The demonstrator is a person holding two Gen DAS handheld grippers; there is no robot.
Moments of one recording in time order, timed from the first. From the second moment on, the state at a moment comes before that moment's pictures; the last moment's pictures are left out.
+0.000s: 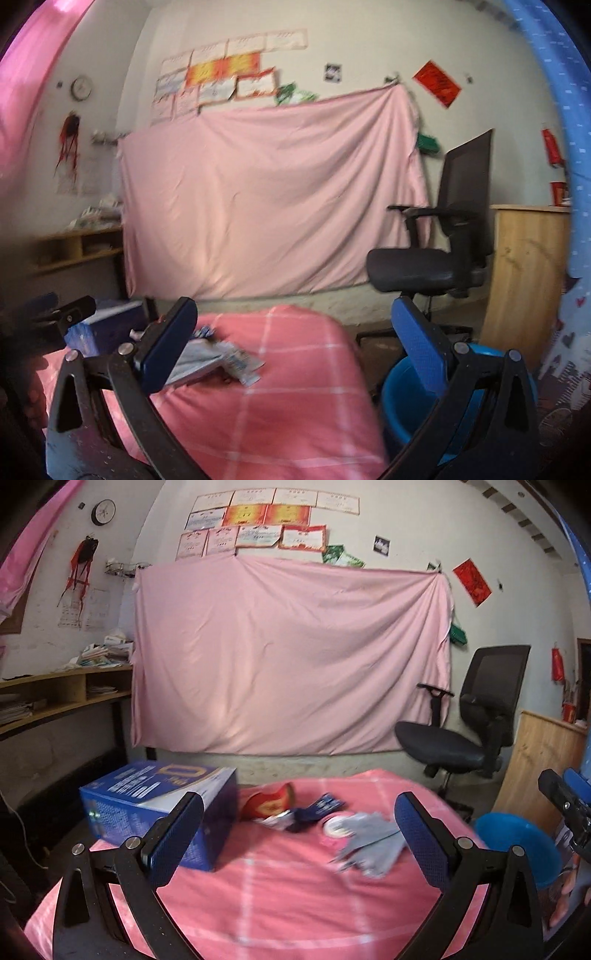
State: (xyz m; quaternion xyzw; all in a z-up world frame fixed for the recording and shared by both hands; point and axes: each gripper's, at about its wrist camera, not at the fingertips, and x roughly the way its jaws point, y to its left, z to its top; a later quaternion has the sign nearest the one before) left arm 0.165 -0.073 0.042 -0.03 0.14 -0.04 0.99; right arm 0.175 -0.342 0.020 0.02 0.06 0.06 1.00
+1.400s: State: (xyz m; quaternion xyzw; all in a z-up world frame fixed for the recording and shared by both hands) left arm 0.280 -0.094 -0.018 -0.05 0.35 -0.20 0.91; right arm 0.334 -0.288 -0.070 -0.10 0.39 0.17 0.90
